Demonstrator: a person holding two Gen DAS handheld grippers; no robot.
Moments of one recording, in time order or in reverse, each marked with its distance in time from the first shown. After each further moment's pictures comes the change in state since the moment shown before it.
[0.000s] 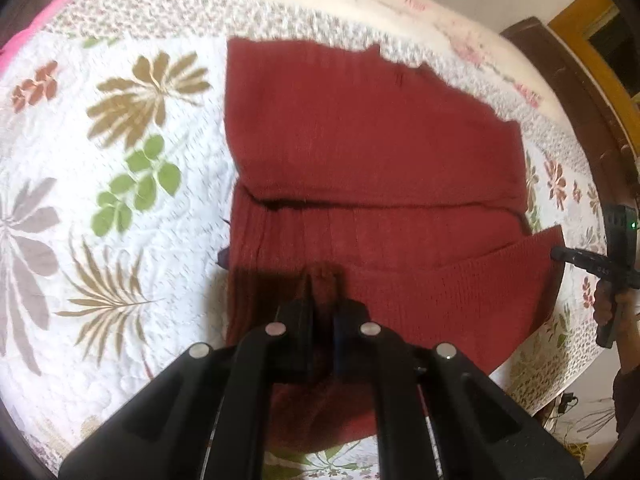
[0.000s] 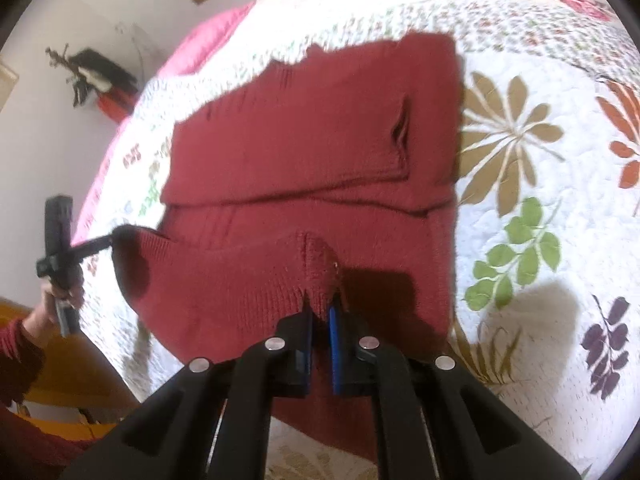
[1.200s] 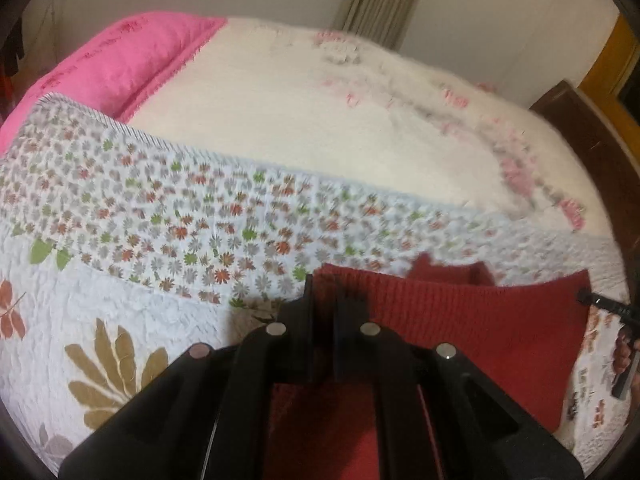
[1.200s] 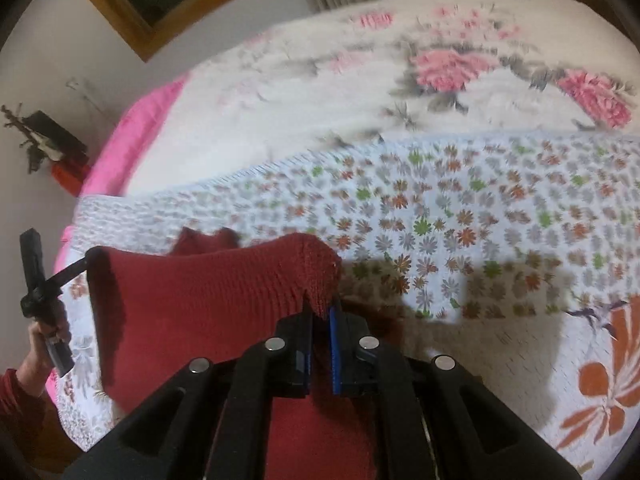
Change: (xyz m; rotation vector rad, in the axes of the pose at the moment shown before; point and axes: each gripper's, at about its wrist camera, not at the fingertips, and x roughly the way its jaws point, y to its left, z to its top) left arm 0.081 -0.005 0.247 -0.010 -0.181 0.139; right arm 0.033 -0.068 0.235 0.096 -0.128 -0.165
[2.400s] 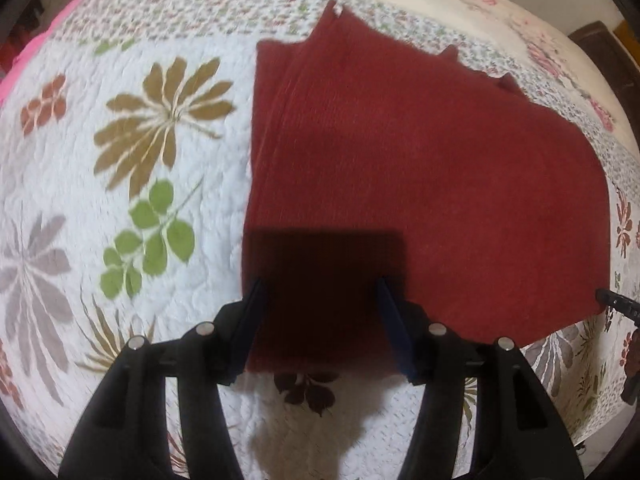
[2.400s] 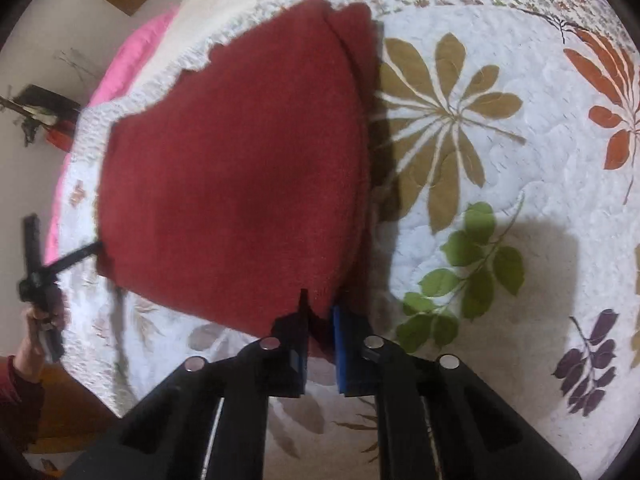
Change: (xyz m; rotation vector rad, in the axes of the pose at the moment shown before) left arm -0.053 0.015 -0.179 -0.047 0.260 0.106; right arm -0.029 -0.014 -0.195 0.056 0.202 0.059
